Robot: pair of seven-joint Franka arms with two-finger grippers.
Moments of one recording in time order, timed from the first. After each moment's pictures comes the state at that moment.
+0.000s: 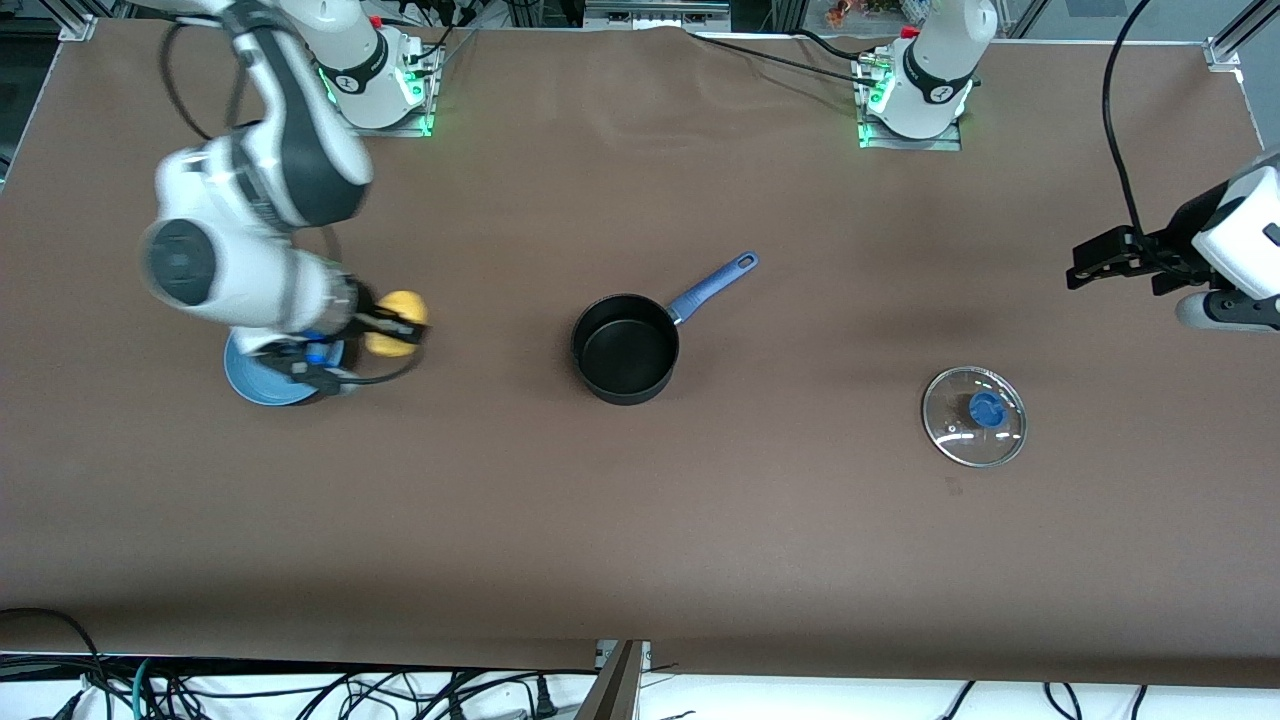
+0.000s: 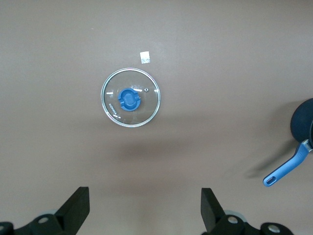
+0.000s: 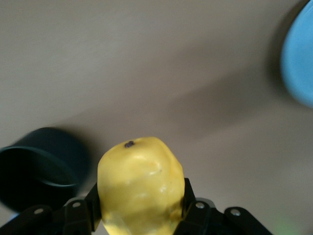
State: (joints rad) left arm 0.07 0.15 -0.09 -1.44 -0.03 1.49 -0.02; right arm 0.16 0.36 0.23 -1.68 0.14 1.90 0.81
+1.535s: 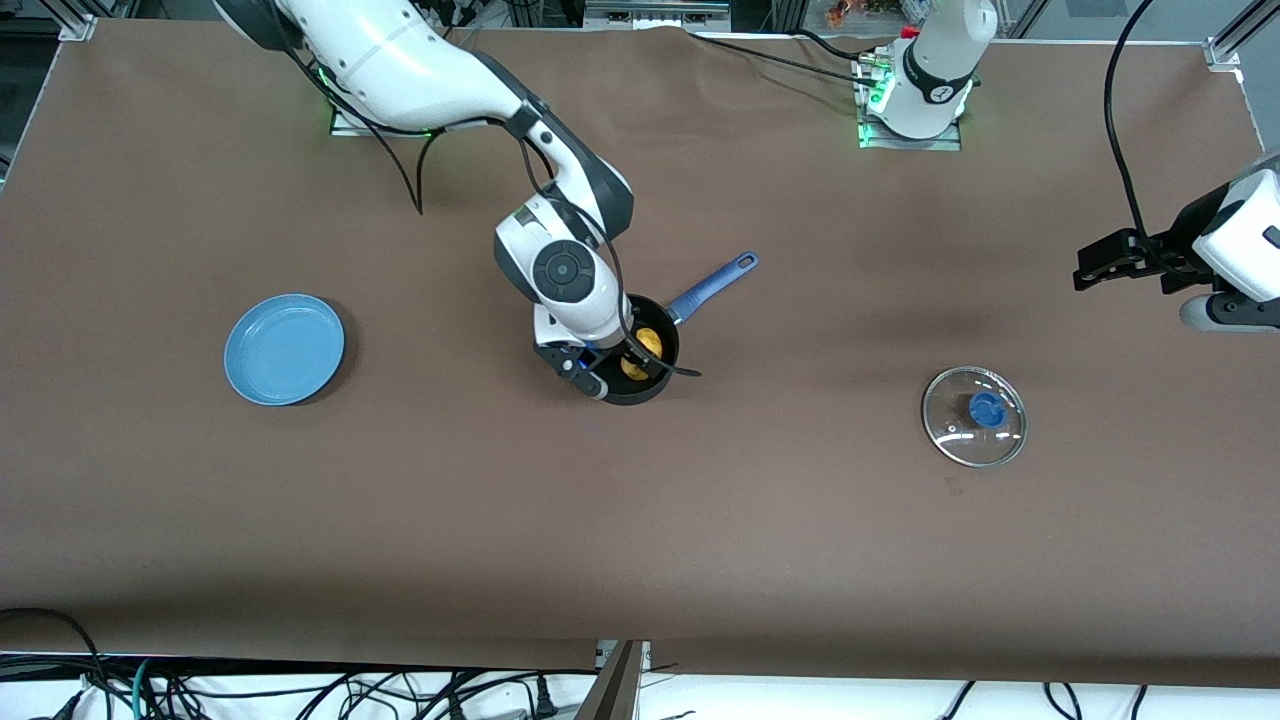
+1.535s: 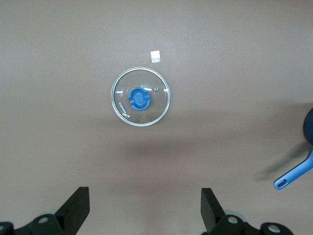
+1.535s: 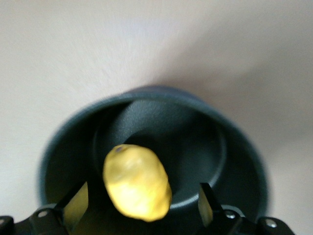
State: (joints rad) left arm 0.07 0.15 -0.09 -1.44 0.00 1.49 -0.02; right arm 0.54 0.74 0.20 -1.42 0.01 2.20 1.37
